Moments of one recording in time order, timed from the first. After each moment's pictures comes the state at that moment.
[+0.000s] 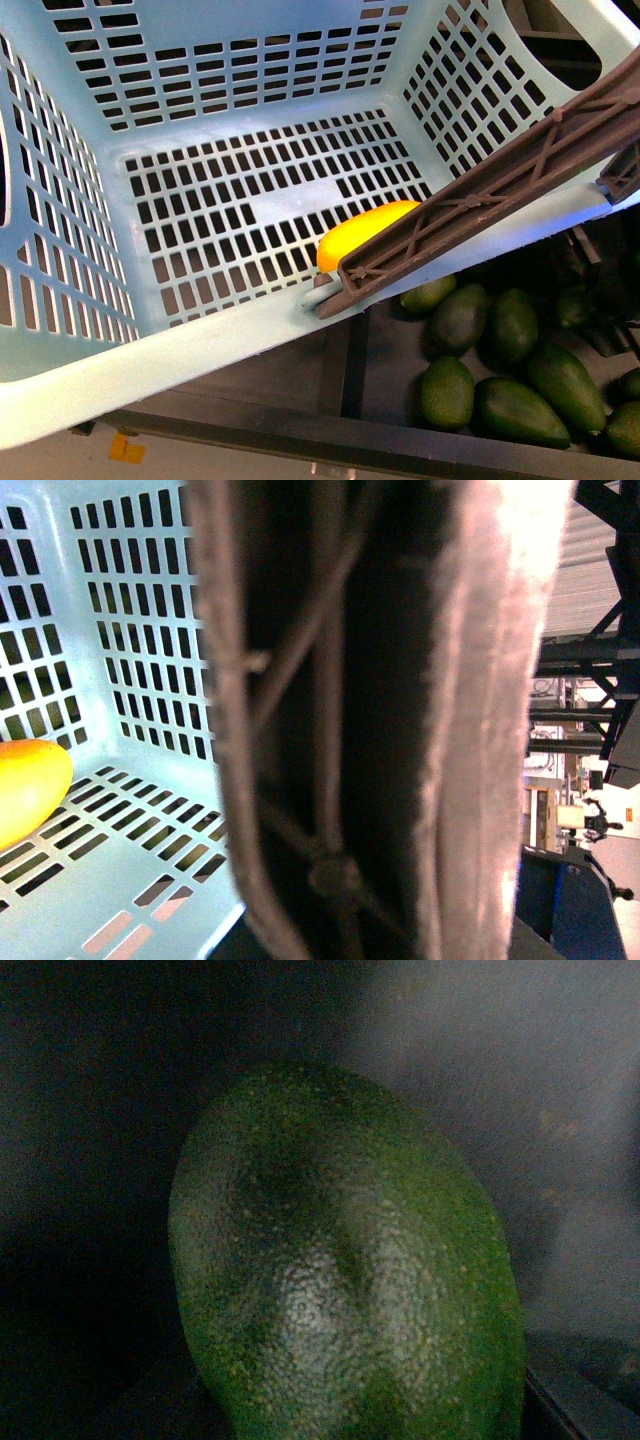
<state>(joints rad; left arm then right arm) -0.60 1.62 1.24 -0.10 0.32 -1.02 -0.07 2.50 1.16 0.19 0.13 1.19</state>
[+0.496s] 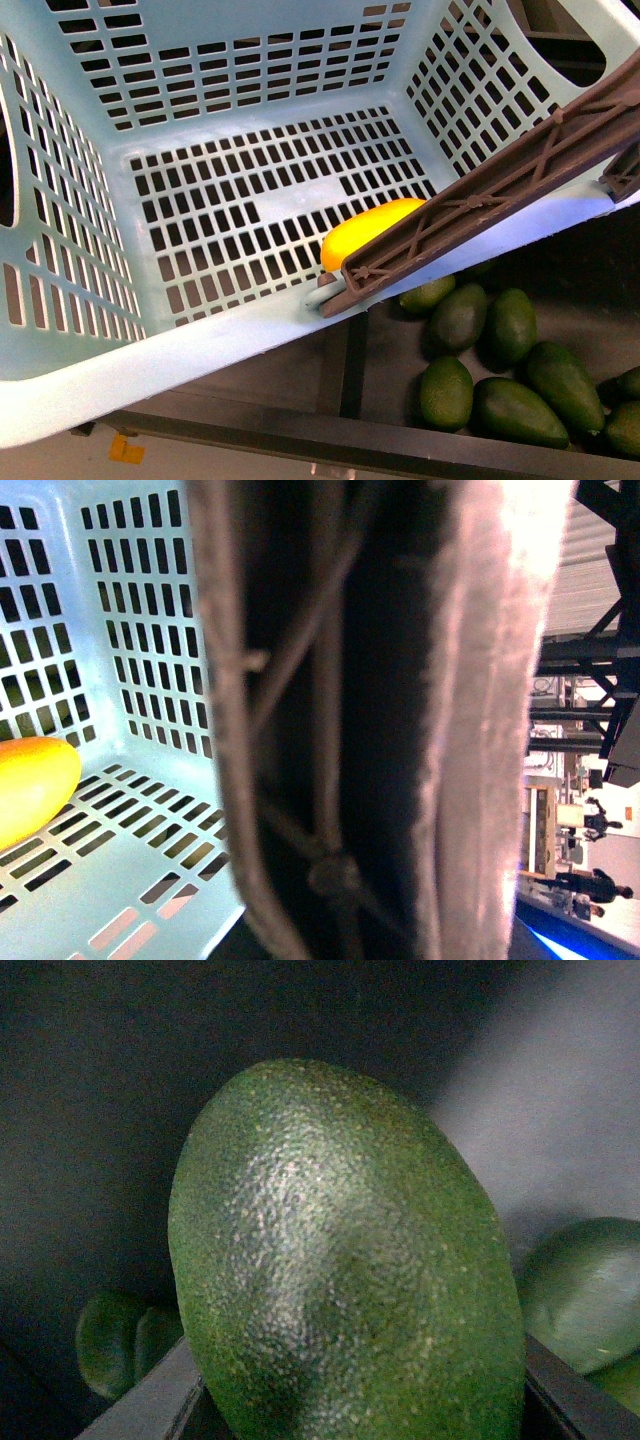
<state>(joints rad) -0.60 1.62 1.24 -0.10 0.32 -1.01 -0.20 1.95 0.78 0.28 0.21 0.94</state>
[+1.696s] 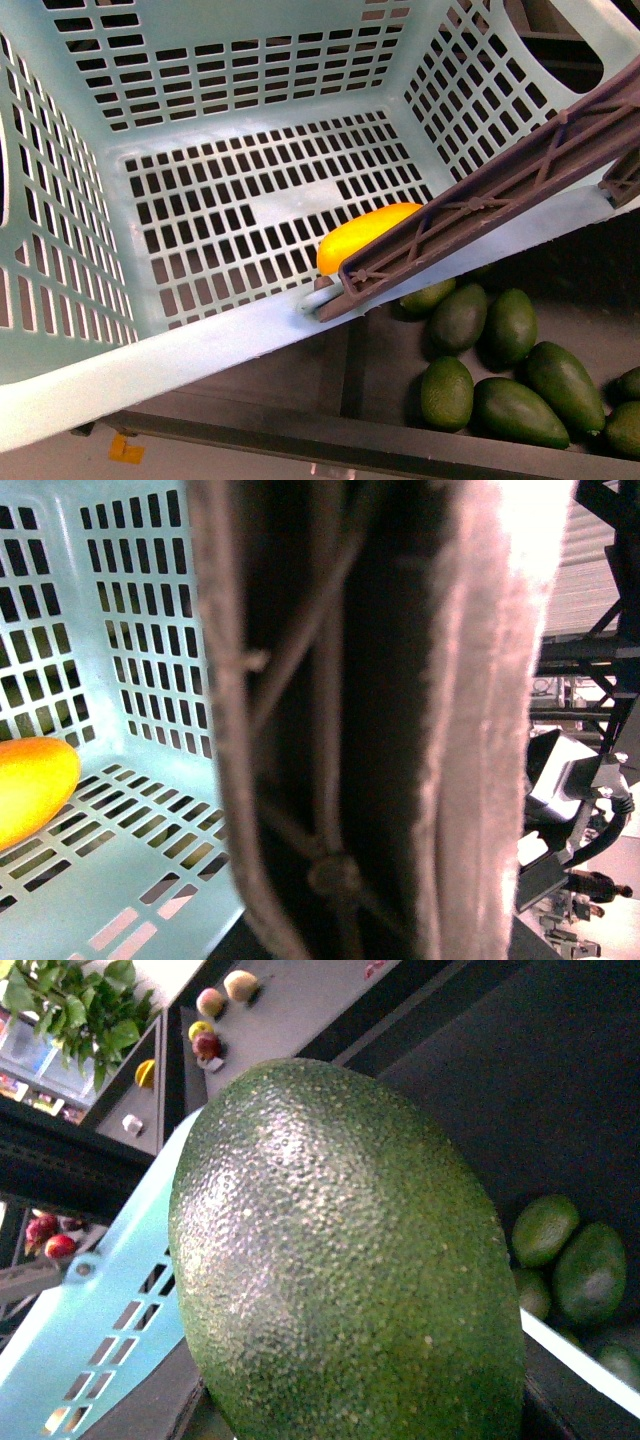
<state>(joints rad) -0.60 1.62 1.24 -0.10 0.32 -1.01 0.35 1.42 0.80 0.22 0.17 0.85</state>
